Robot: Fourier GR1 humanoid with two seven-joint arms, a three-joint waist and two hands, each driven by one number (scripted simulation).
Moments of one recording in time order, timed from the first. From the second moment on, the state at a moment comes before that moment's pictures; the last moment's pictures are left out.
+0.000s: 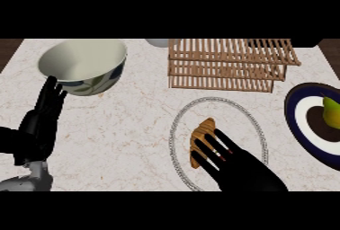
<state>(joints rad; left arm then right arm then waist) -0.07 0.21 0.04 -1.69 0.05 0.18 0.16 -0.35 -0.66 0.84 -2.06 0.94 0.52 0.33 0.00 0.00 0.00</state>
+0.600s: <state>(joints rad) -0.09 0.18 0.05 -1.68 0.02 0.17 0.15 -0.27 -0.60 0.72 -1.89 1.08 0.45 0.10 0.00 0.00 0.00</state>
